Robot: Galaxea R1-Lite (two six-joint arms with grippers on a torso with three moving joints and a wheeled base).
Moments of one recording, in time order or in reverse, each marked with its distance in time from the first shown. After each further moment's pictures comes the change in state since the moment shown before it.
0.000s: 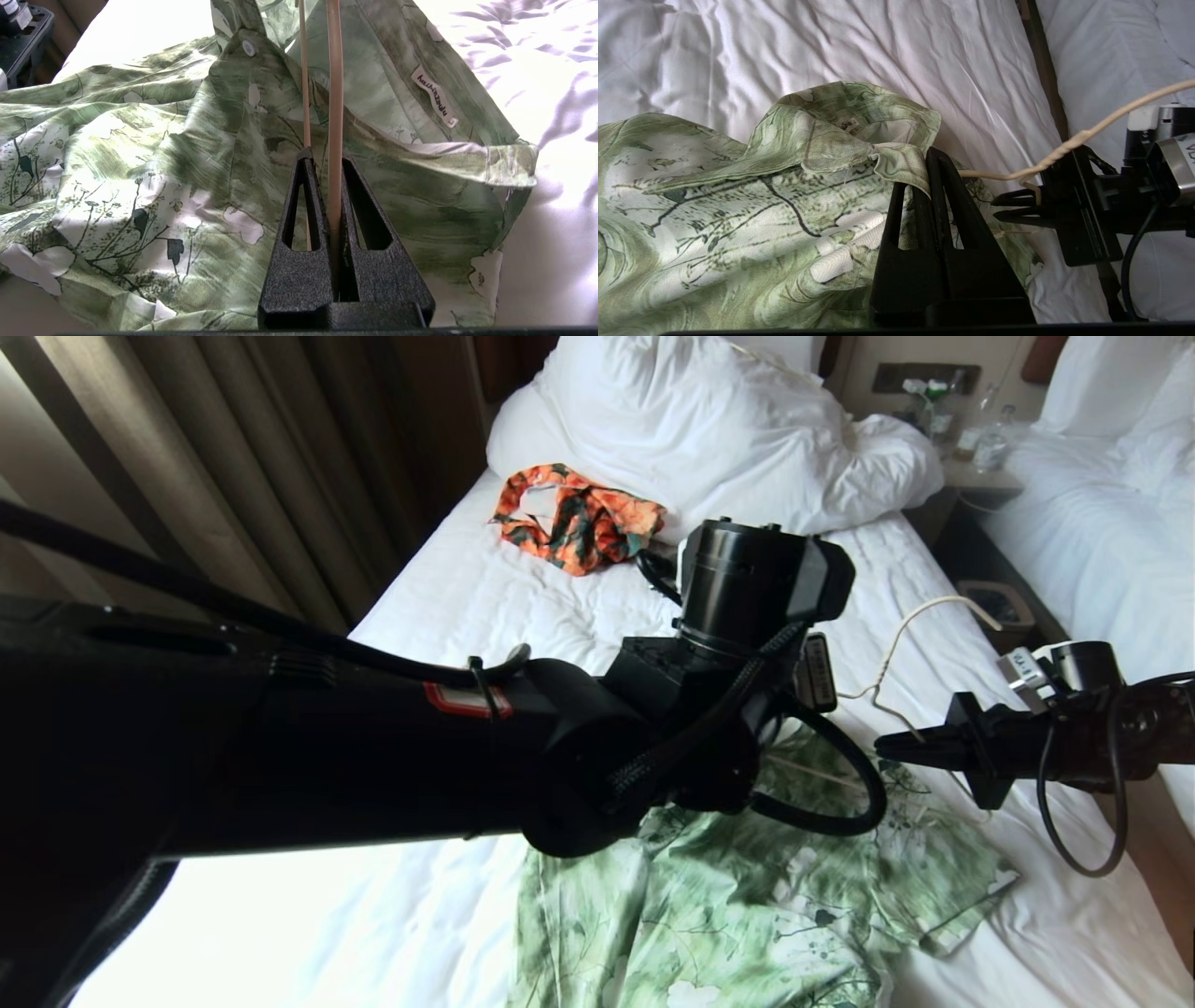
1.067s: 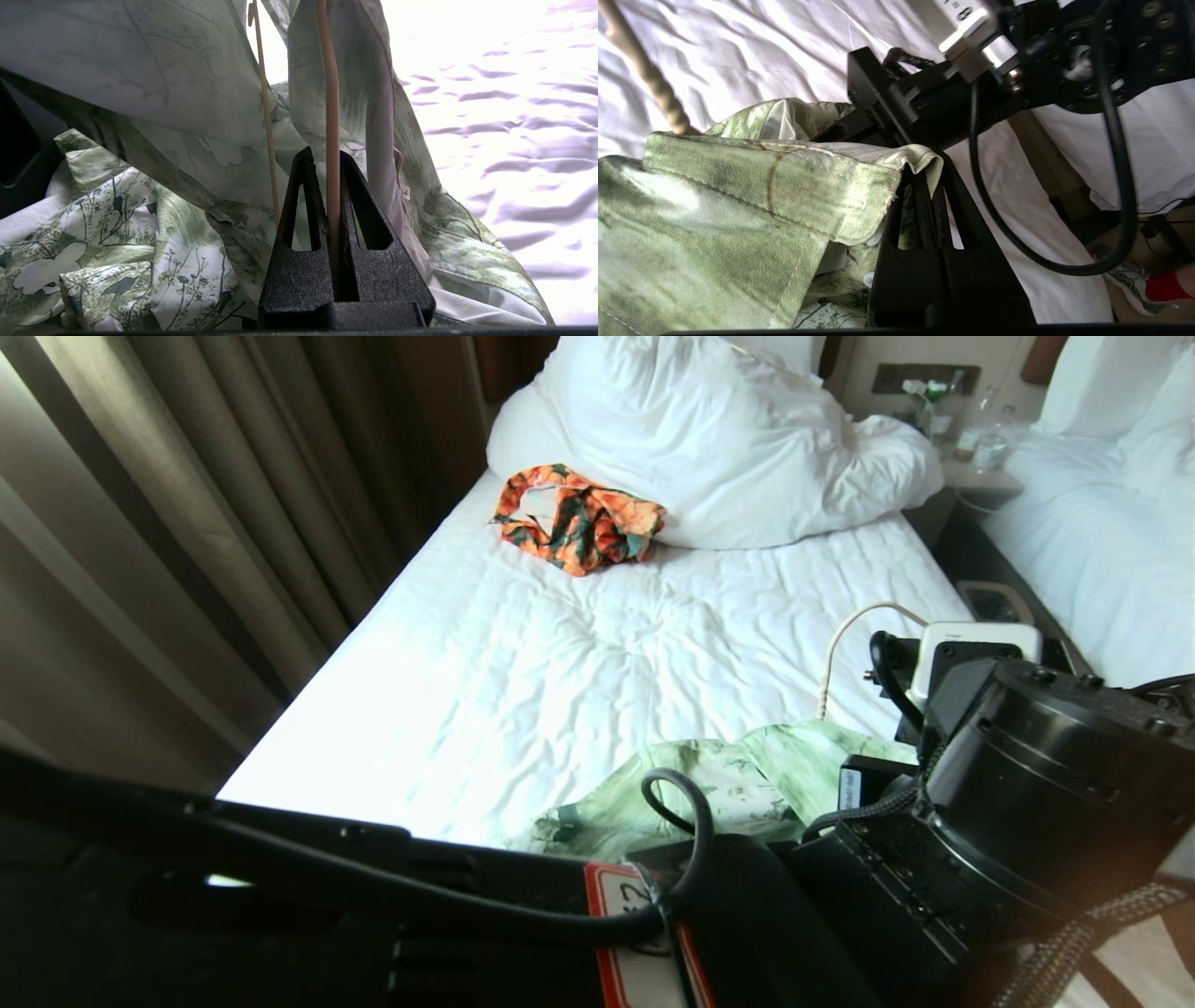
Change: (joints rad) left arm -0.270 0.076 -0.010 -0.072 0.037 0.157; right arm 0.191 -0.120 0.120 -0.007 0.006 -0.004
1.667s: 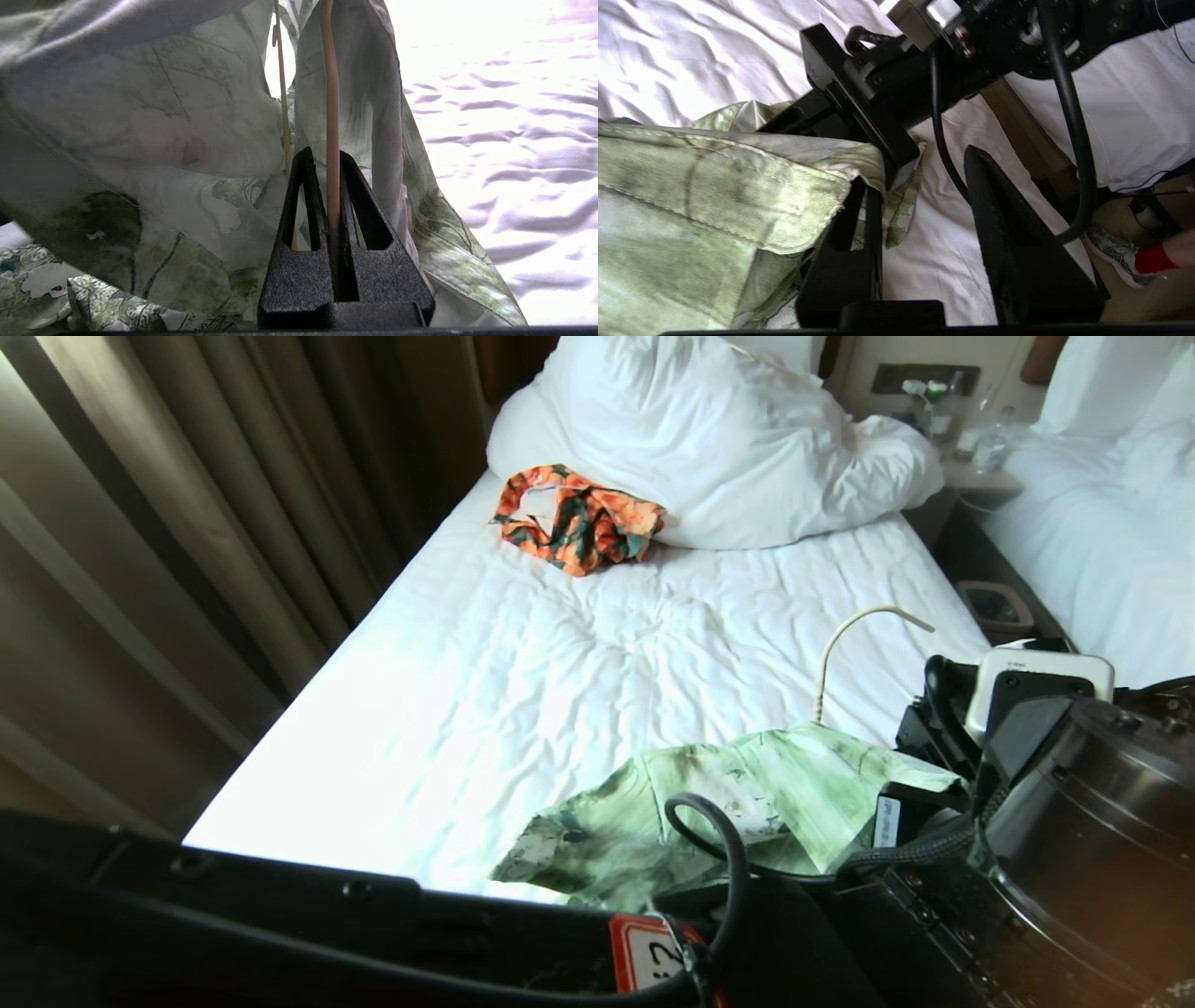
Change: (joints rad) left arm -0.046 0.007 0.002 0.018 -0.015 0.011; right arm 0.007 -0.020 0.013 -0.001 0.012 -0.001
